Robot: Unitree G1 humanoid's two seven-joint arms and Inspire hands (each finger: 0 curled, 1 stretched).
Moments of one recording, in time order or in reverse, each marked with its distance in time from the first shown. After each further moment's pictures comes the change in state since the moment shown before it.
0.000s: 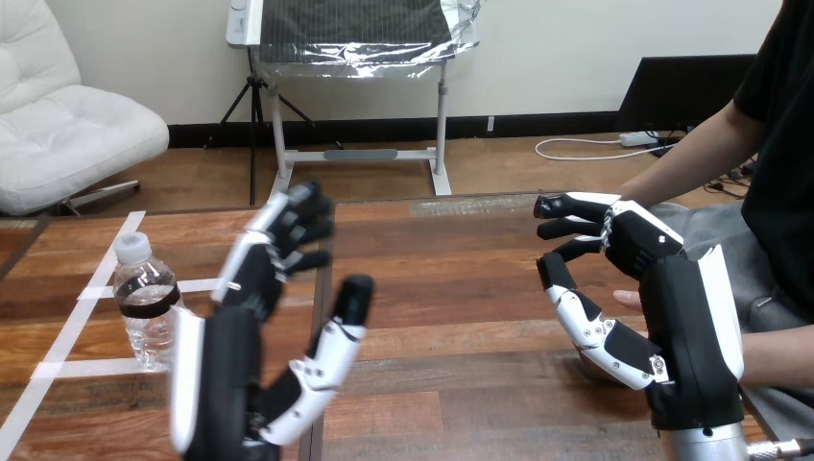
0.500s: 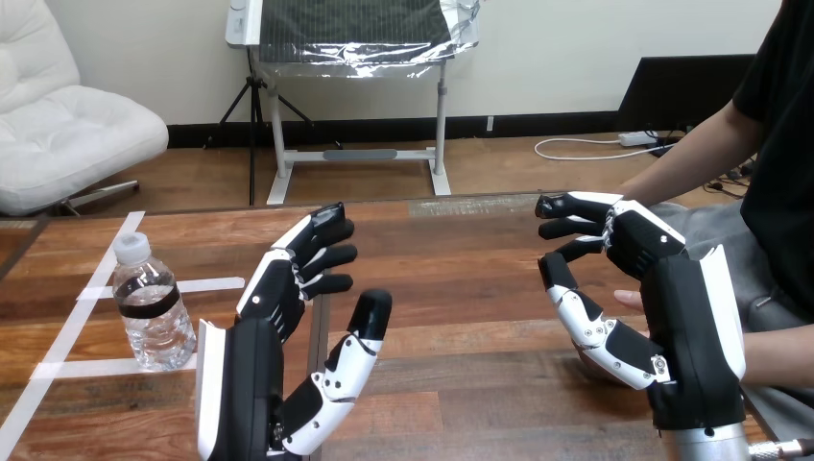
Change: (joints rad) left arm 0.000 0.002 -0.082 0.064 -0.041 0.012 -0.008; right arm 0.000 -0.004 0.000 0.000 0.004 0.000 0.000
